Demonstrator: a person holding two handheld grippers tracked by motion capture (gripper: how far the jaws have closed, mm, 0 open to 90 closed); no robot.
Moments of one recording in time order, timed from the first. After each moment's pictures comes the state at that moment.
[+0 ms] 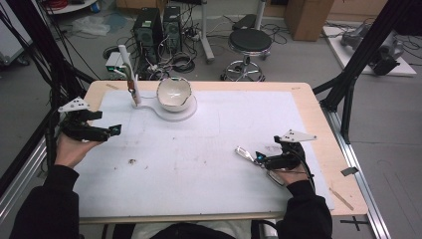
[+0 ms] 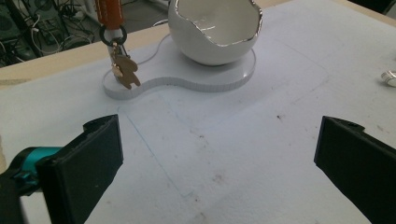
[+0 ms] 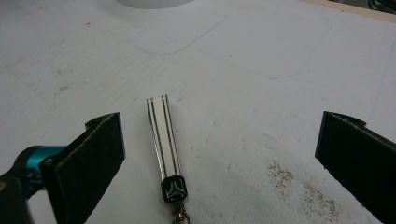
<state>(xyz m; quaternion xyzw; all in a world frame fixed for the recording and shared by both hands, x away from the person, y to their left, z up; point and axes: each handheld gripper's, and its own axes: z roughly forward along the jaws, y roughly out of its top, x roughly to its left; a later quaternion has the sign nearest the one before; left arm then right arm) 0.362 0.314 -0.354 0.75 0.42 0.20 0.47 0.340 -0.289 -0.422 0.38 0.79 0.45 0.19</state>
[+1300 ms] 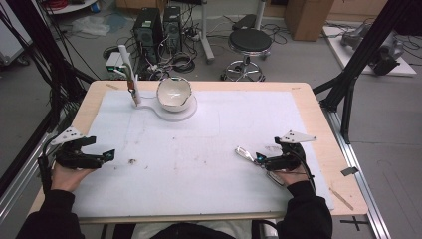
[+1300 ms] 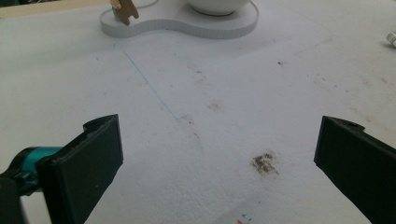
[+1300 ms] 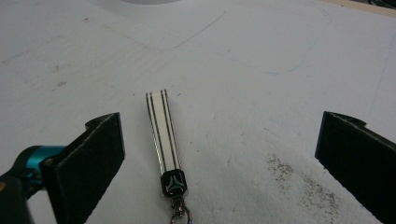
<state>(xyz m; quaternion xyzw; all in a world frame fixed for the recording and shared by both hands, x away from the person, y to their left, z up) 0.312 0.334 -0.409 0.74 0.43 0.20 0.47 0.339 -0.290 -0.424 0.38 0.79 0.45 0.19</state>
